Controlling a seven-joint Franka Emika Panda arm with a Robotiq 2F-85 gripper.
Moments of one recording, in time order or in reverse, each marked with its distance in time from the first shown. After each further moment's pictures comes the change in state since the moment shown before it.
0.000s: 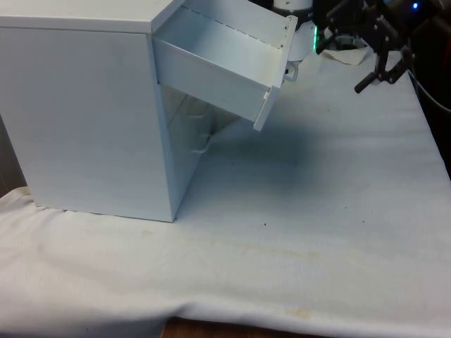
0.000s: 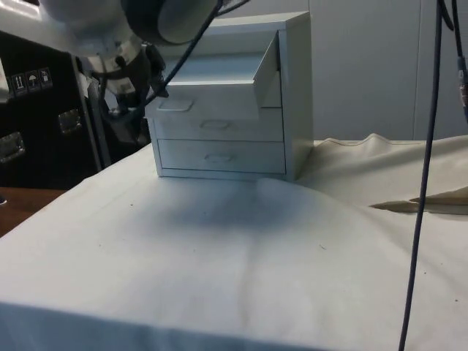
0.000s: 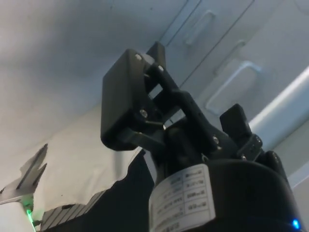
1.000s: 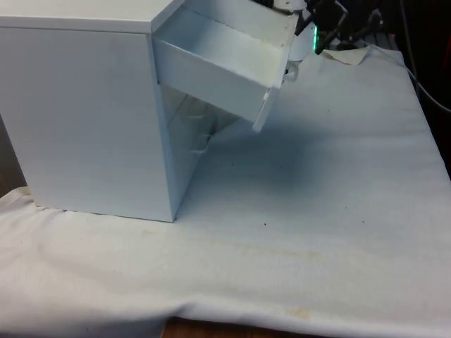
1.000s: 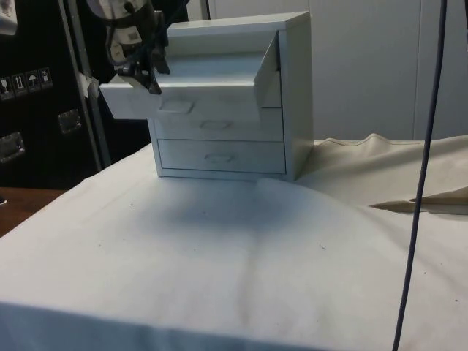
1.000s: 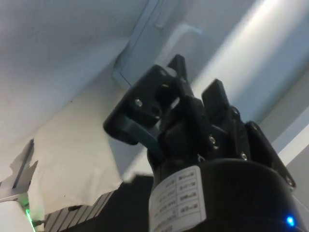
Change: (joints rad) arm -0.001 -0.129 -0.076 -0.035 -0.019 -0.004 -0.098
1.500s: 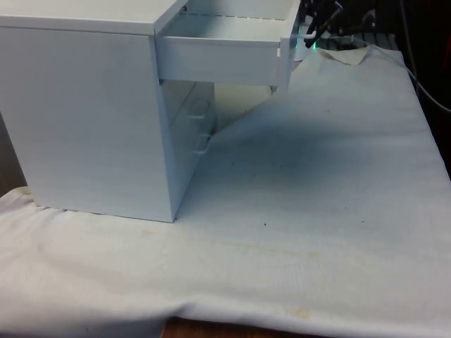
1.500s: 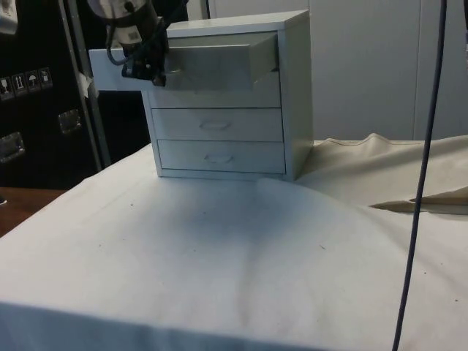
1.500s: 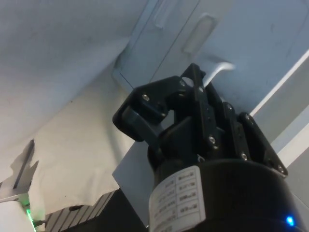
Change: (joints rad) arm 0.001 0.000 -0.006 0.000 0.003 0.000 -0.005
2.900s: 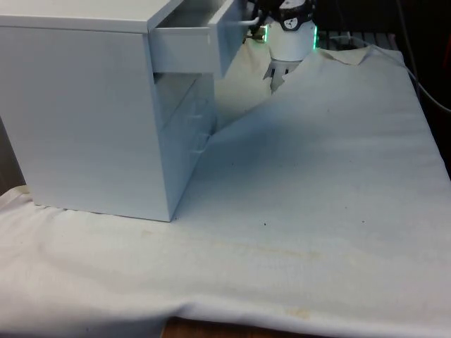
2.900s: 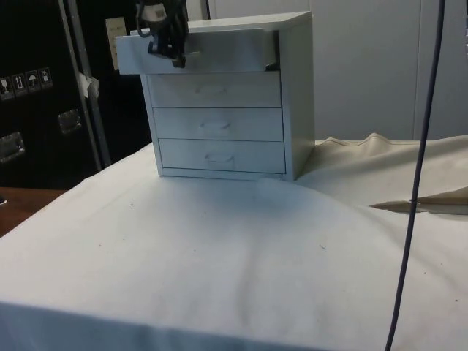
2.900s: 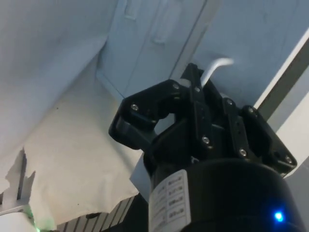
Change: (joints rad) arm -0.013 -0.081 -0.150 -0.075 0.025 0.092 -0.169
